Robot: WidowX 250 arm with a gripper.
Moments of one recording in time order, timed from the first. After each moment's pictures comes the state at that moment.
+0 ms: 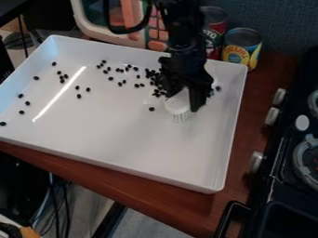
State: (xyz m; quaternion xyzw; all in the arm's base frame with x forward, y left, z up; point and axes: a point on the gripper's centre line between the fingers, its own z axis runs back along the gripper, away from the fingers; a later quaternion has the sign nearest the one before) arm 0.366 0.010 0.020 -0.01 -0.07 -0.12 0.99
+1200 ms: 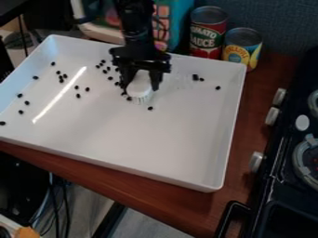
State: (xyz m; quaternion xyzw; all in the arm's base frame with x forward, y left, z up) arm 0.362 0.095 0.022 0.02 -0.07 0.10 0.99
